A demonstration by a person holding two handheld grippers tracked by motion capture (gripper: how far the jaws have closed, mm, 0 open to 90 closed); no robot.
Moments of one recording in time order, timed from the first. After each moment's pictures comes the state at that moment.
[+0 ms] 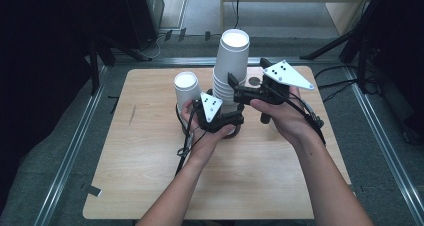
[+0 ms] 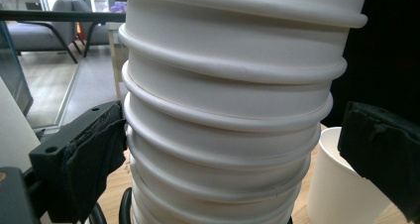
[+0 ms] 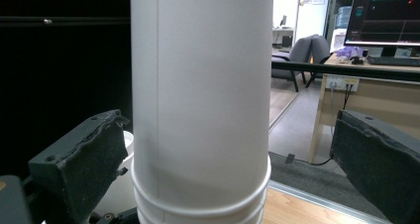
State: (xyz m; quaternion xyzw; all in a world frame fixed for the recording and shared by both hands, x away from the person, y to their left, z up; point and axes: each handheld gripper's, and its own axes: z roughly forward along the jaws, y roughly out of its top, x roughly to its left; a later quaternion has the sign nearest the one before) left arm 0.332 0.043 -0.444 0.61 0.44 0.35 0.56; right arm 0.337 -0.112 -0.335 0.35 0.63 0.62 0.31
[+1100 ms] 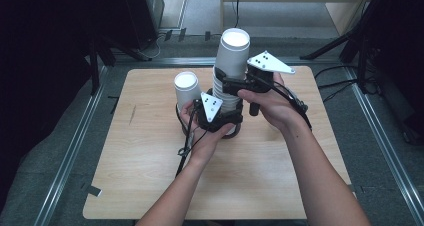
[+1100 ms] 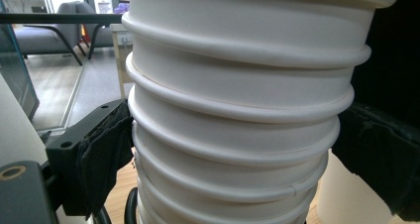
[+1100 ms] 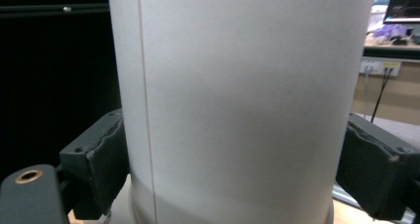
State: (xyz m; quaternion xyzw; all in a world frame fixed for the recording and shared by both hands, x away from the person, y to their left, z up) left arm 0.336 0.044 -0.449 0.61 0.43 0.36 0.56; right arm 0.369 -0.087 -0.340 0.34 0.66 0.62 0.26
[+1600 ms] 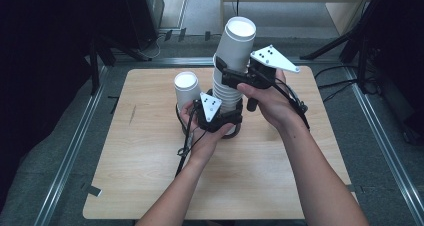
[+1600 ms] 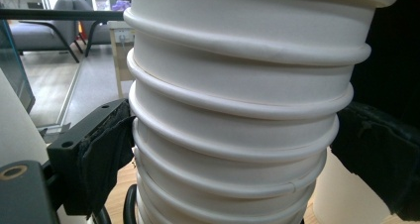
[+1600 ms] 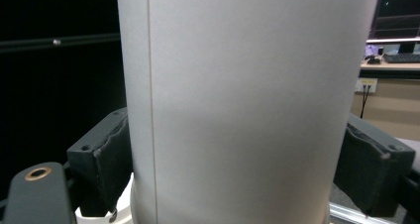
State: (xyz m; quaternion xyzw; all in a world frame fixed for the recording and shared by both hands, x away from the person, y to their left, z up) left arm 0.336 0.045 -0.449 0.61 0.44 0.35 0.56; right arm 0.361 -0.085 -0.319 0.35 0.61 0.65 0.28
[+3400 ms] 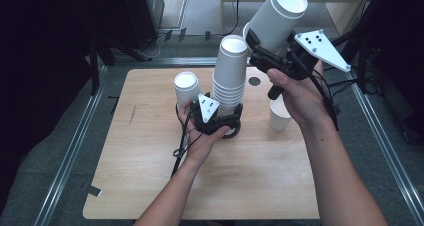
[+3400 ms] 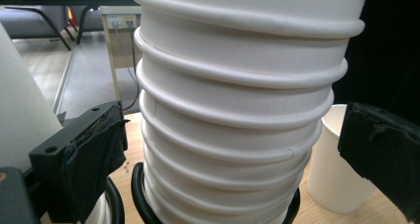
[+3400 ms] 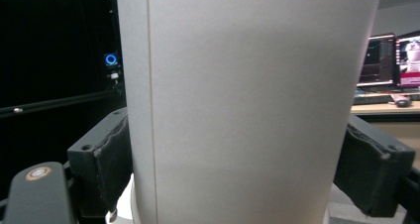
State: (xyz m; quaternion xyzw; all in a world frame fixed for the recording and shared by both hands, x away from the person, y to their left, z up) left arm 0.328 0.054 -0.448 0.63 0.44 0.33 0.54; right arm 0.332 -0.134 -0.264 0.38 0.52 0.68 0.35
